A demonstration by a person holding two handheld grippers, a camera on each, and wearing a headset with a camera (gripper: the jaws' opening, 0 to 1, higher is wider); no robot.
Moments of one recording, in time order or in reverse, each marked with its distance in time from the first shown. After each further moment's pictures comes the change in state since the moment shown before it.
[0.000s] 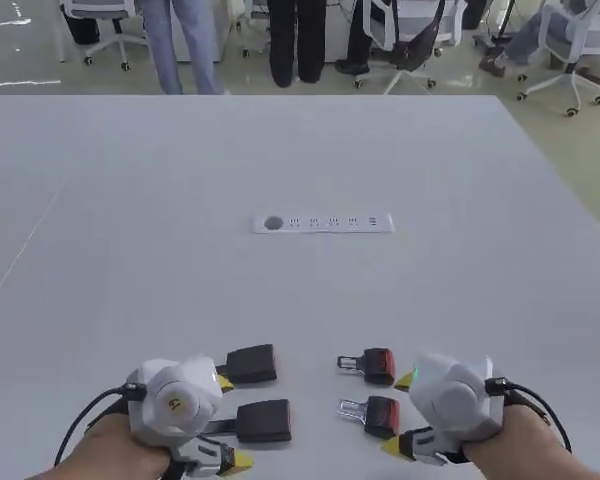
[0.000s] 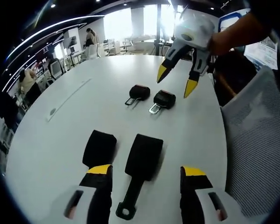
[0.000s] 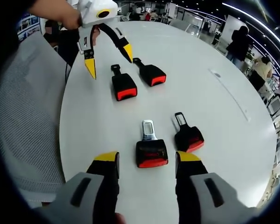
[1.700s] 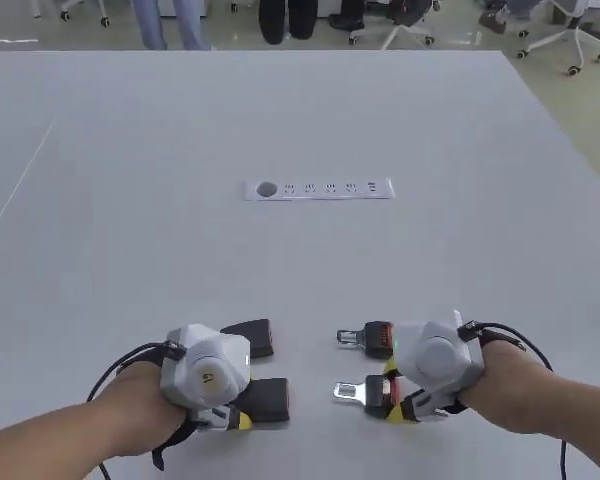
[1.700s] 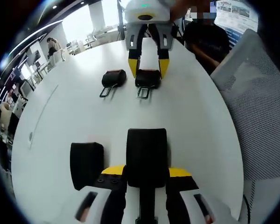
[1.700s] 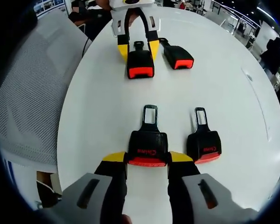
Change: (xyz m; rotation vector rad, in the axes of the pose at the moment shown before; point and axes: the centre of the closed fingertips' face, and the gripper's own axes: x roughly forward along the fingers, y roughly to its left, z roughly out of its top) left arm 0.040 0.006 -0.017 0.291 0.147 -0.157; right arm 0.032 0.003 -0.020 -0.211 0.145 0.235
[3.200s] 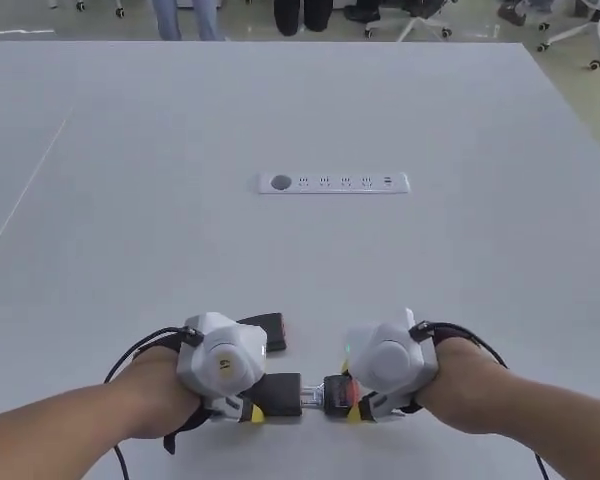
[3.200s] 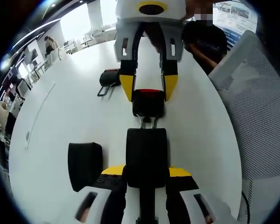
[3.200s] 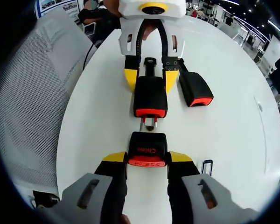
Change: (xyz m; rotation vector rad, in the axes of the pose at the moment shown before) left arm 0.003 -0.002 -0.001 -0.005 0.004 -0.036; right arm 0.030 0.010 0.073 -0.106 -0.043 0.027
